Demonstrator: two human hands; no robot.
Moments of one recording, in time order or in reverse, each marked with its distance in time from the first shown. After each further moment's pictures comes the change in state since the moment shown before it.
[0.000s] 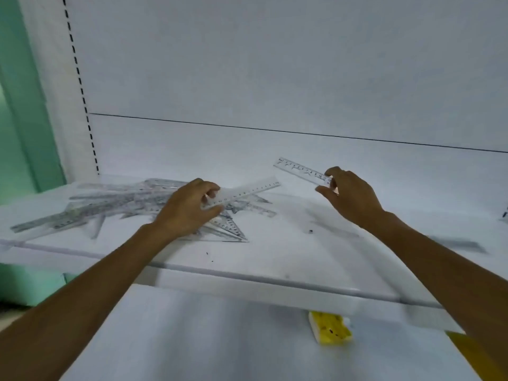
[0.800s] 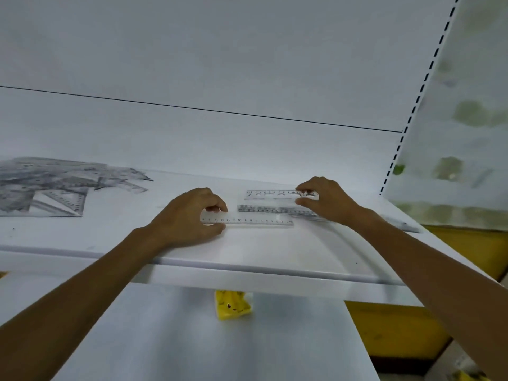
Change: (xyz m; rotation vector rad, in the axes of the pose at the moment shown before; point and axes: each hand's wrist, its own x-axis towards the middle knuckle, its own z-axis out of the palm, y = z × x) left_hand 0.009 0.242 0.159 -0.072 -0.201 0.144; right_hand -0.088 0.236 -0.087 0.170 -0.288 0.040
